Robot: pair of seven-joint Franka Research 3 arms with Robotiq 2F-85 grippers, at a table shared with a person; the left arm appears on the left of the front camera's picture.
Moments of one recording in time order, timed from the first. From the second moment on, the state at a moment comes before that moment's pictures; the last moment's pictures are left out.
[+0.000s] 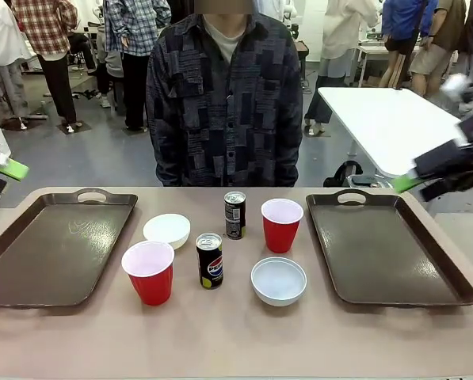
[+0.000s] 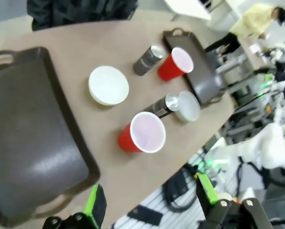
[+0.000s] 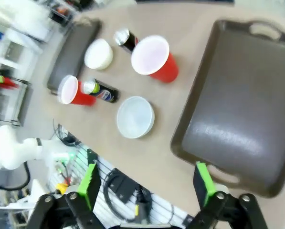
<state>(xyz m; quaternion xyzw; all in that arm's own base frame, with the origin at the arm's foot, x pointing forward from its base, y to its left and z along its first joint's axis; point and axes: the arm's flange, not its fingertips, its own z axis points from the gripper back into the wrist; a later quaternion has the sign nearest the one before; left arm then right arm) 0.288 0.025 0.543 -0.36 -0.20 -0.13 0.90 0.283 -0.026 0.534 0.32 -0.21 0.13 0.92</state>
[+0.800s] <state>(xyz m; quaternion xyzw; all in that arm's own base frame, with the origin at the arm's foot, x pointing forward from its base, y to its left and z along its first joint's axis) 0.273 0.142 0.515 -0.38 -0.16 0.03 0.91 0.239 -0.156 0.457 0.44 -0.14 -0.01 0.89</state>
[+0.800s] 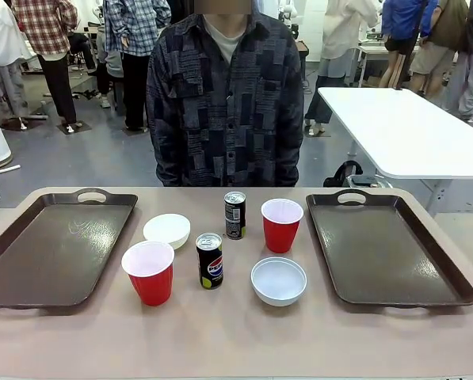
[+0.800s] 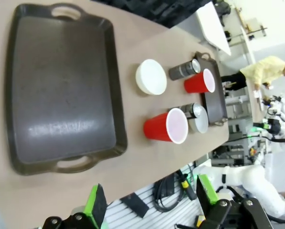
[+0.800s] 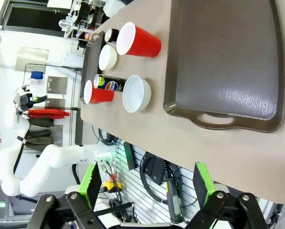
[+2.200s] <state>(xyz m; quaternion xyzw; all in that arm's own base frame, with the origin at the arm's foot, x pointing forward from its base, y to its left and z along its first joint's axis) 0.276 0.139 0.504 -0.36 -0.14 0.03 0.92 0.245 -0.152 0.450 0.42 -0.13 -0.01 0.90</state>
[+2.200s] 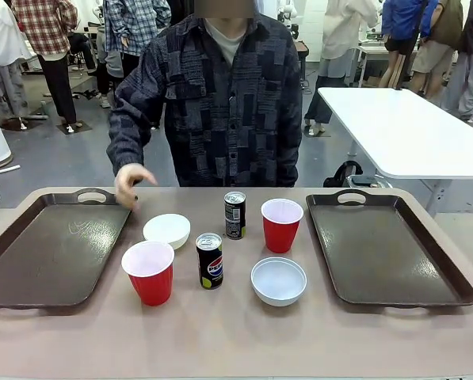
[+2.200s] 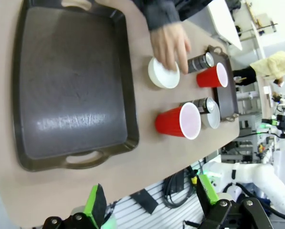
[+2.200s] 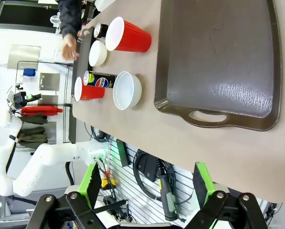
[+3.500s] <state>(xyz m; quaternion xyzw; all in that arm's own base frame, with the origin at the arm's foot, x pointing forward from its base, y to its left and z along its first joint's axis) 0.275 0.139 0.504 -0.36 -0.14 0.03 0.92 0.255 0.178 0.475 0.08 -0.05 0.10 0.99</state>
